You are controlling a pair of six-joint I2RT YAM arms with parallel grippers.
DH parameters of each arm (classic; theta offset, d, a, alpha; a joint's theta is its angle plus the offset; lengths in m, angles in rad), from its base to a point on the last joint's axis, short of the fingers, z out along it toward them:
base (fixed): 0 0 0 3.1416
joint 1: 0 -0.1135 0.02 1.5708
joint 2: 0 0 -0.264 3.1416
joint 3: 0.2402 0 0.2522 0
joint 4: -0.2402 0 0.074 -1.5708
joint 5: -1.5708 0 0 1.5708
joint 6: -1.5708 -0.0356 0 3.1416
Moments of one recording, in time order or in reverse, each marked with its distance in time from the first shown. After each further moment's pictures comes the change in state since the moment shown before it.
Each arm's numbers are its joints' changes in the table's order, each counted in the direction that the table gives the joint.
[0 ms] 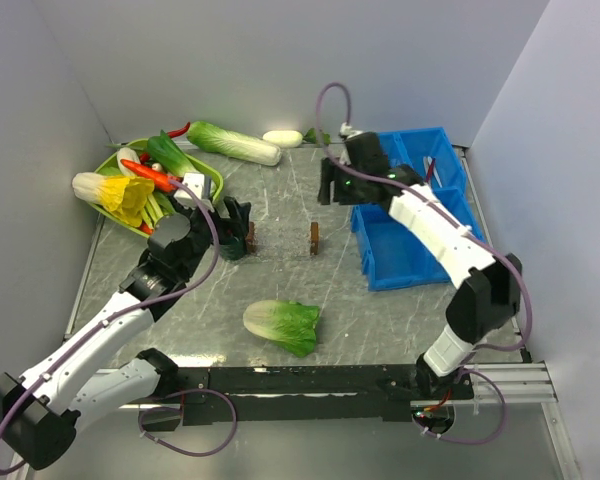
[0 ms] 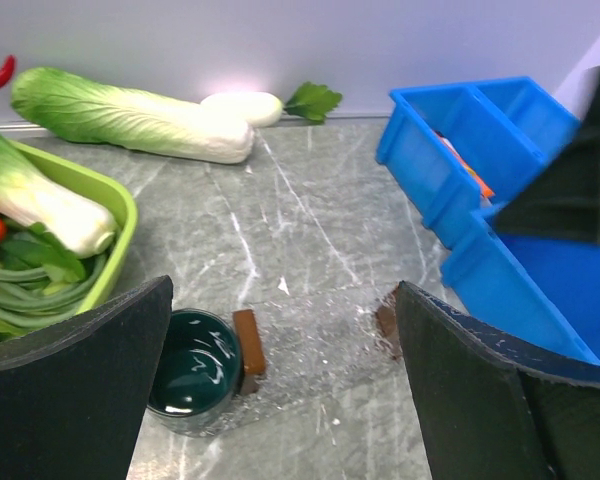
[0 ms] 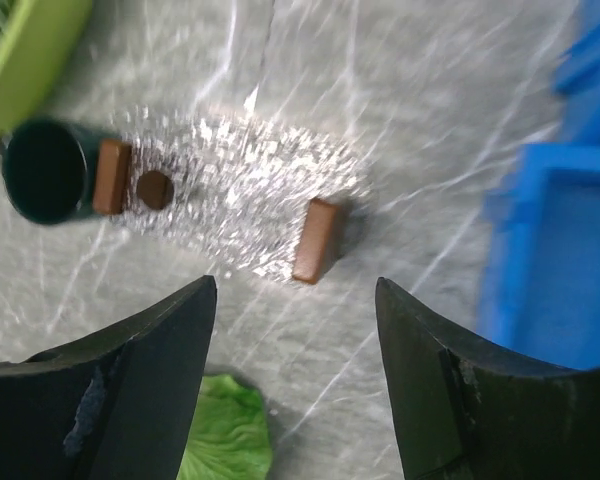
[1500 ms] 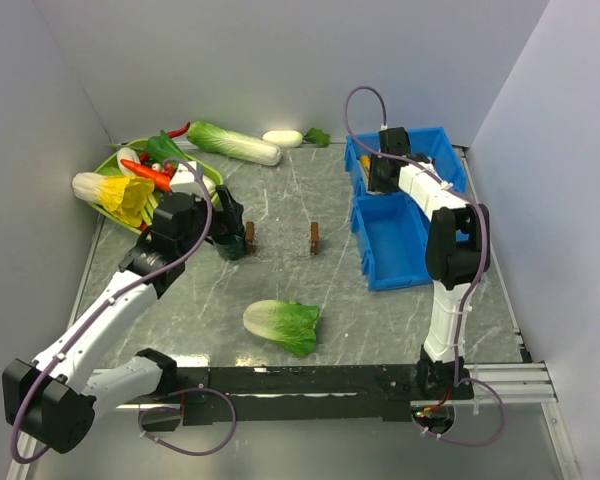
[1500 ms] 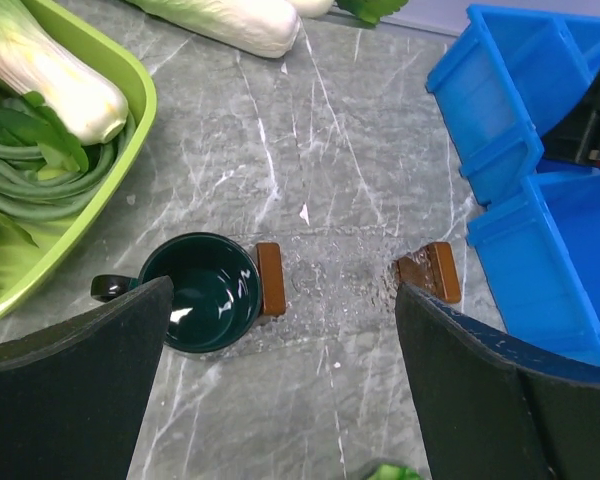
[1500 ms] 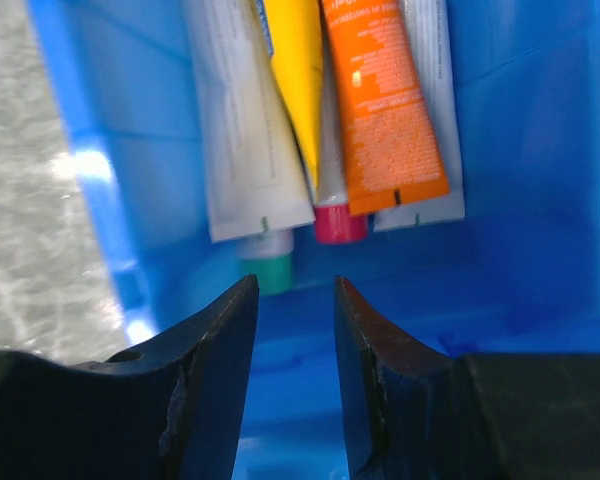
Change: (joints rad) left arm -0.151 0.123 0.106 -0.249 -0.100 0.189; right arm 0.346 0.389 0.130 0.148 -0.101 0.168
